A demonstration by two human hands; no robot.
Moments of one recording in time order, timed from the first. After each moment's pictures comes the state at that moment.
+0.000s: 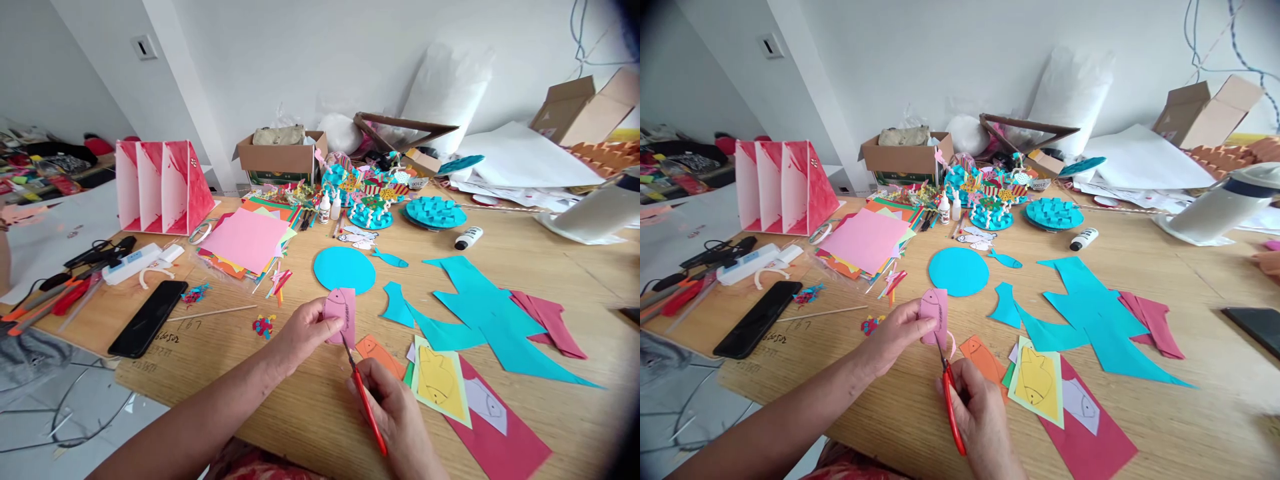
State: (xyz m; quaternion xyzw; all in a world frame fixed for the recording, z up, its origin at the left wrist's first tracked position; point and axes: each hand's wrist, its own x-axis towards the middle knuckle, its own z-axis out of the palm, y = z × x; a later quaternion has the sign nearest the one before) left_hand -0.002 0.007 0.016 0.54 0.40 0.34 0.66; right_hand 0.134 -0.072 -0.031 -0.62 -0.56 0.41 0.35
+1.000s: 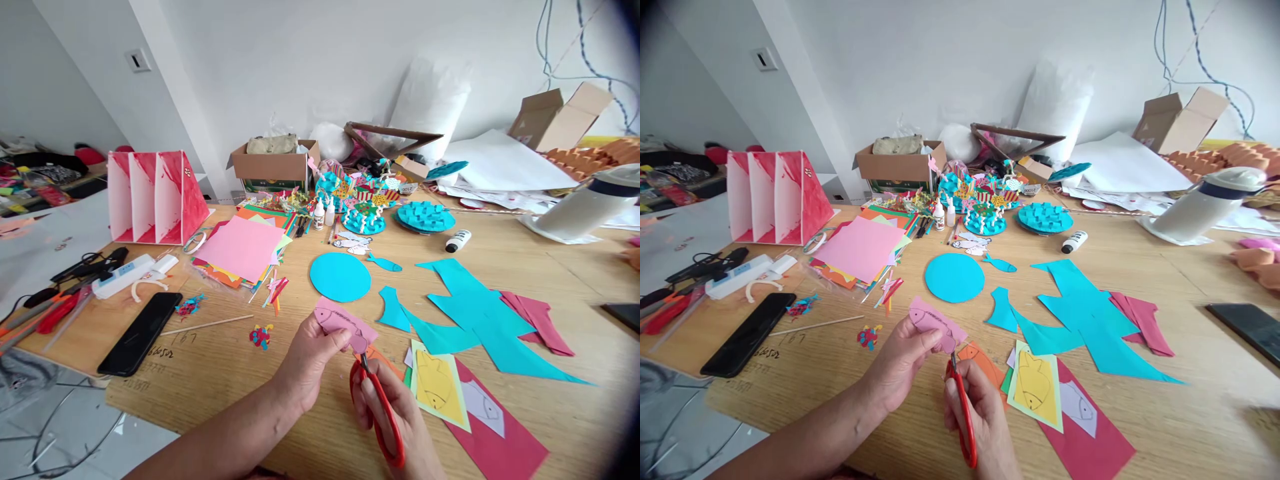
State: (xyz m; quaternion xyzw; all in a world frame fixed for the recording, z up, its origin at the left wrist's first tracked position) left_hand 0.018 -0.011 0.009 0.36 0.37 0.46 0.72; right_hand 0.130 -0.078 -0.025 -0.50 -0.41 0.60 0.47
